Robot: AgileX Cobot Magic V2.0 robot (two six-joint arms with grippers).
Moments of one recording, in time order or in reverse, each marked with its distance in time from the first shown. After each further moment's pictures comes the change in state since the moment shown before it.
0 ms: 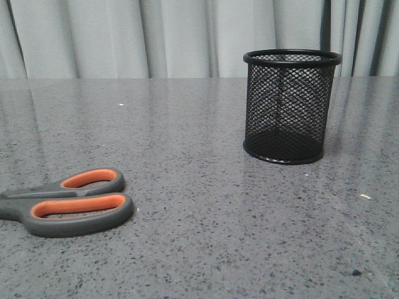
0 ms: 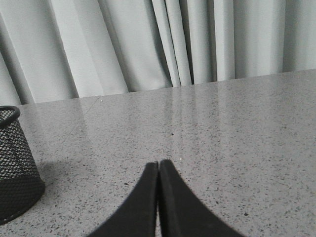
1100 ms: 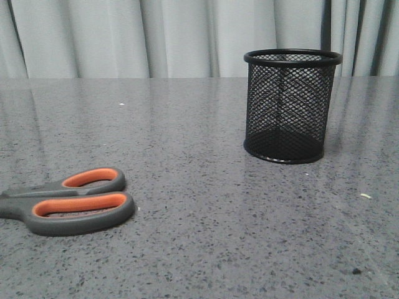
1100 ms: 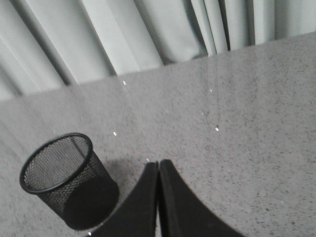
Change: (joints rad) left arm 0.000 0.456 -0.739 -0.275 0.626 0.067; right arm 0.013 0.403 -0.609 0.149 0.516 0.000
